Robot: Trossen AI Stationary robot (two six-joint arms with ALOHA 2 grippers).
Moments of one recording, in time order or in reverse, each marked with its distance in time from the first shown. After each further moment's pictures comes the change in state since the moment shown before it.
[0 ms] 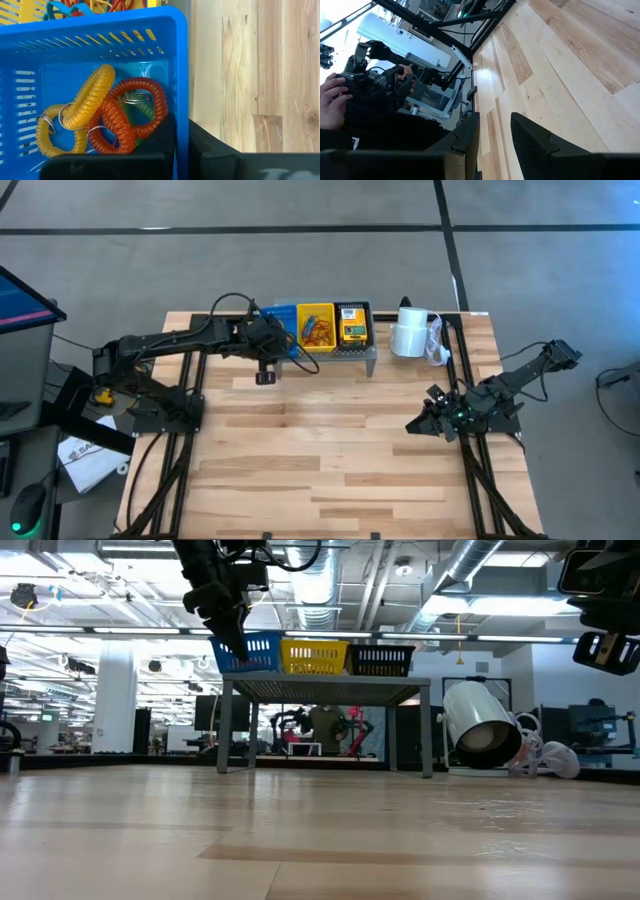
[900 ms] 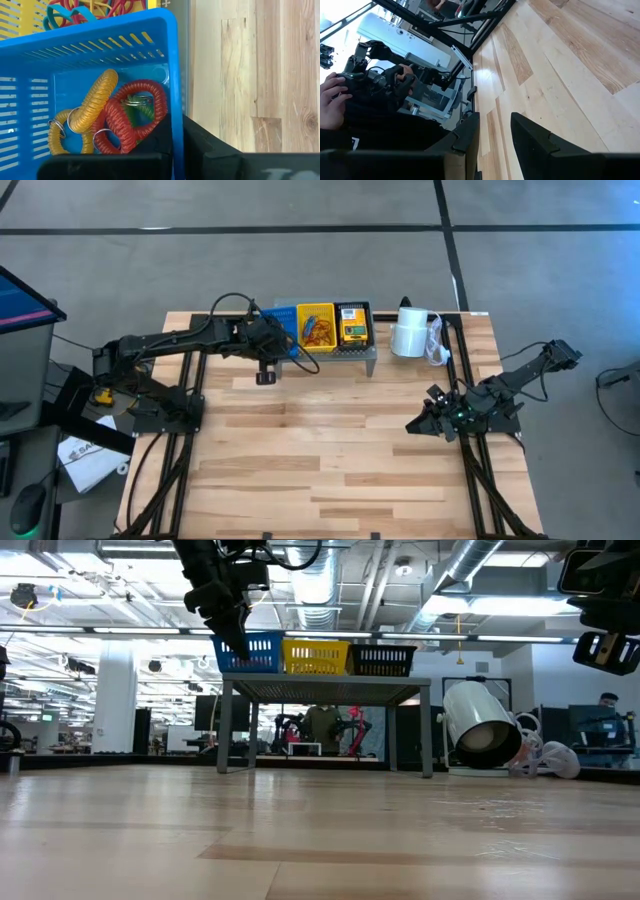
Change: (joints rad) left arm 0.000 0.000 0.000 0.009 0.003 0.000; right arm 0.000 0.000 0.000 0.000 0.000 0.000
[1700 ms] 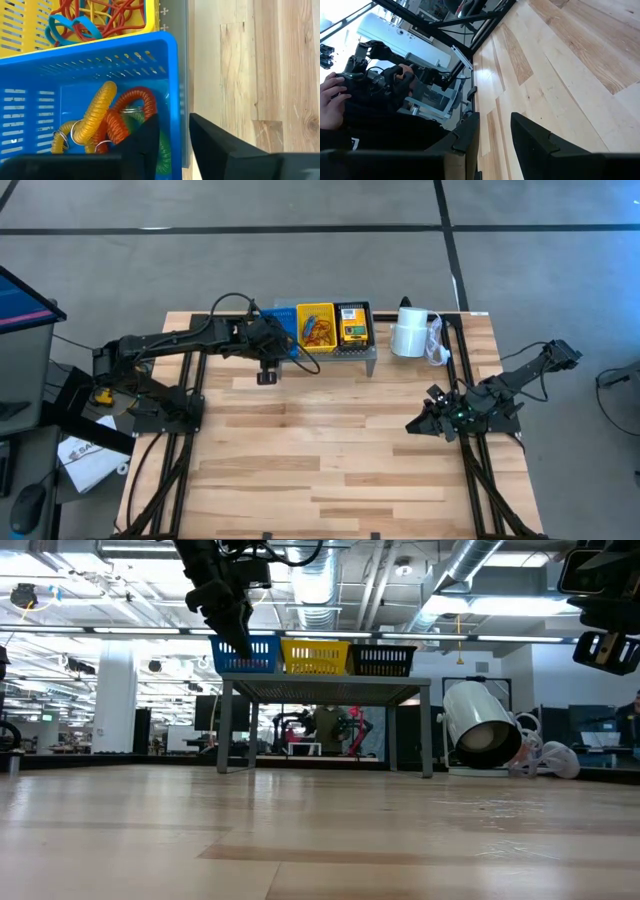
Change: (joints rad) left arm -0.001 0.000 0.000 0.017 0.000 0.016; right arm 0.000 0.000 0.000 0.000 0.000 0.000
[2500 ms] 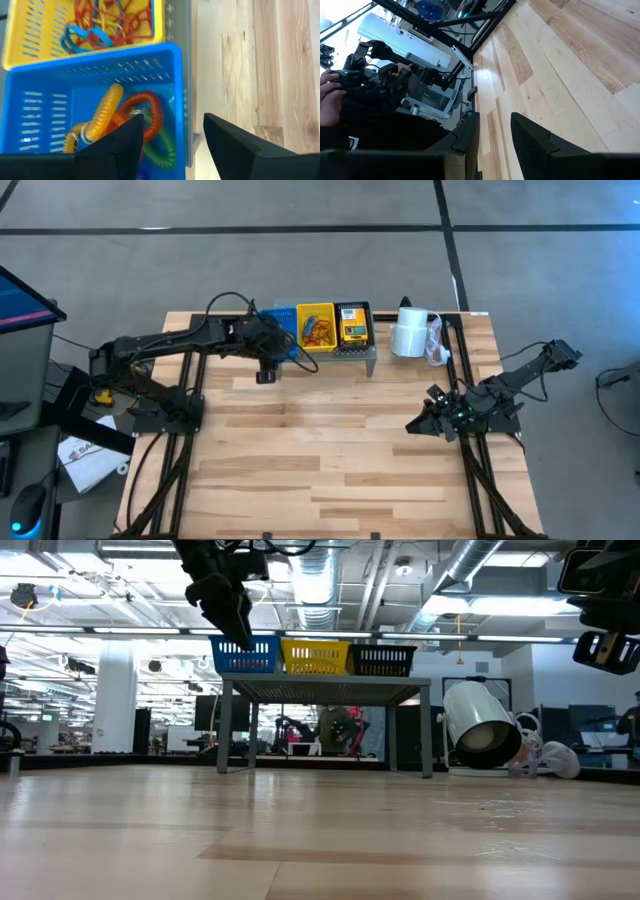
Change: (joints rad) left arm -0.002 -0.030 0.000 0.012 -0.008 -0.001; right arm 0.000 0.000 0.001 0.000 0.000 0.000
